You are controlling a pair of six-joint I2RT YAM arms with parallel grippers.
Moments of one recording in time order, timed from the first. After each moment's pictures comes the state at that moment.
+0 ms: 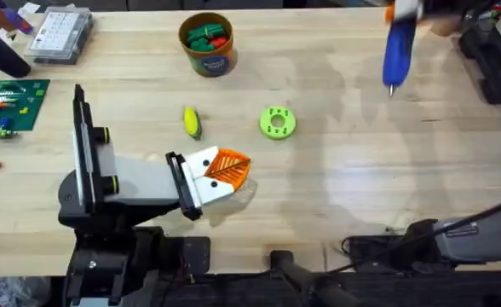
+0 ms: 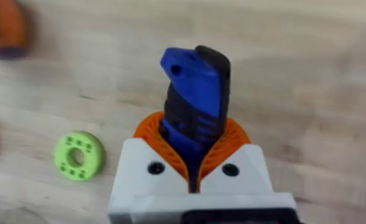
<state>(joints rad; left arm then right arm) 0.01 0.00 0.01 -0.12 1.18 0.05 -0.09 1.66 1.63 -0.99 -0.24 -0.10</state>
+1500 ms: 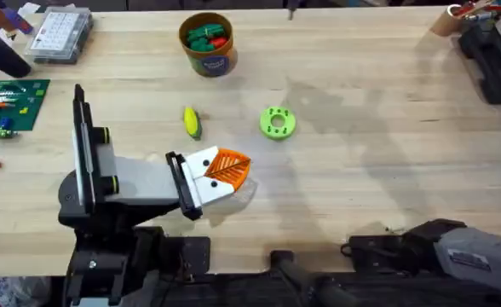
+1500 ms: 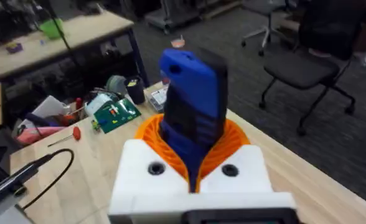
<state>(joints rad) 0.01 0.00 0.01 -0.12 1.18 0.05 0.32 1.32 1.44 -0.18 -0.64 0.13</state>
